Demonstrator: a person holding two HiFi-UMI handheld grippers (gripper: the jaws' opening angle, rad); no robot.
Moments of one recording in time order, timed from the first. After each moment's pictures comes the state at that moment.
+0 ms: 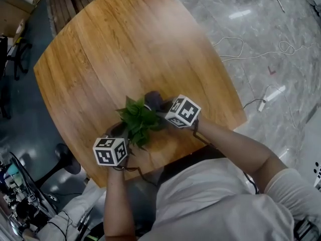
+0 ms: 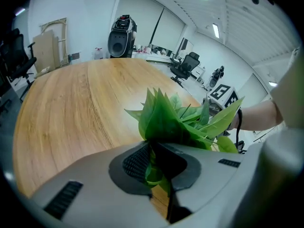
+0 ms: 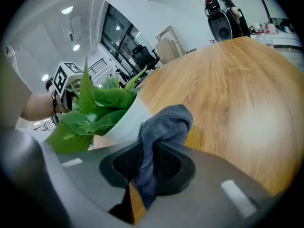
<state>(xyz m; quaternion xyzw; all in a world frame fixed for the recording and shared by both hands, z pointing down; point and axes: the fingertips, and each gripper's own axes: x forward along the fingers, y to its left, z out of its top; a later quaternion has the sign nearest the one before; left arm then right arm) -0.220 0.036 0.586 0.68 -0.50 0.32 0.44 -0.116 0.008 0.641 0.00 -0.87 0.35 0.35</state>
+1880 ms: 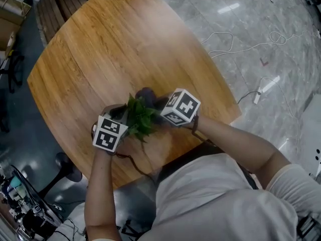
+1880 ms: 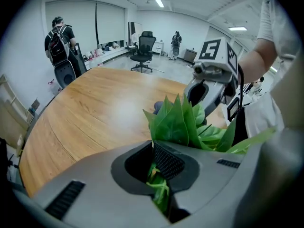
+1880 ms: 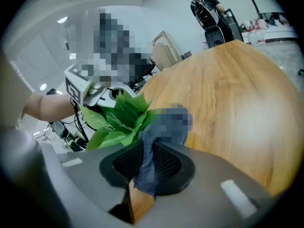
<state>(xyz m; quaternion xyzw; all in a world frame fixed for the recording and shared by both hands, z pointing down) -0.183 -0.036 0.584 0.77 -0.33 0.49 0.26 -0.104 -0.013 0.593 0.02 -0.87 0.38 0.32</state>
